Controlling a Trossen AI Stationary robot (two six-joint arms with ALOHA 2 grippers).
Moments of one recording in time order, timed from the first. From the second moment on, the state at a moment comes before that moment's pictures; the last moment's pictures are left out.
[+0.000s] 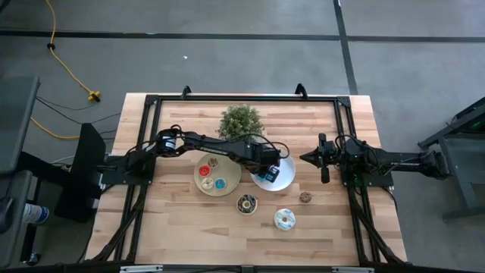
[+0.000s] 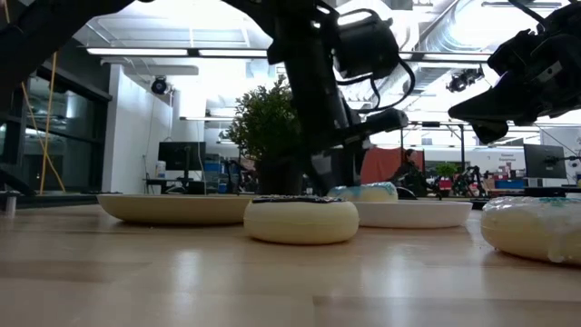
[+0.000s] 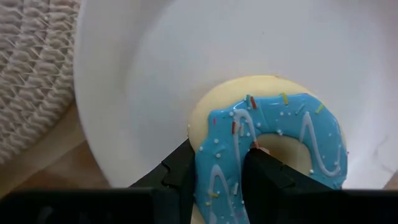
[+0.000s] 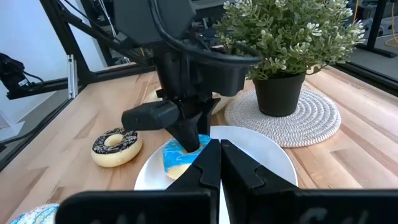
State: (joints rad) left arm -0.01 2.27 1.85 -0.78 -0.07 -1.01; right arm -0.12 0.21 0.01 0.04 -0.06 0.17
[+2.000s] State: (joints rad) left arm -0.07 2.23 2.16 -1.04 -0.16 -0.73; right arm -0.12 0.21 0.01 0.04 -0.06 0.17
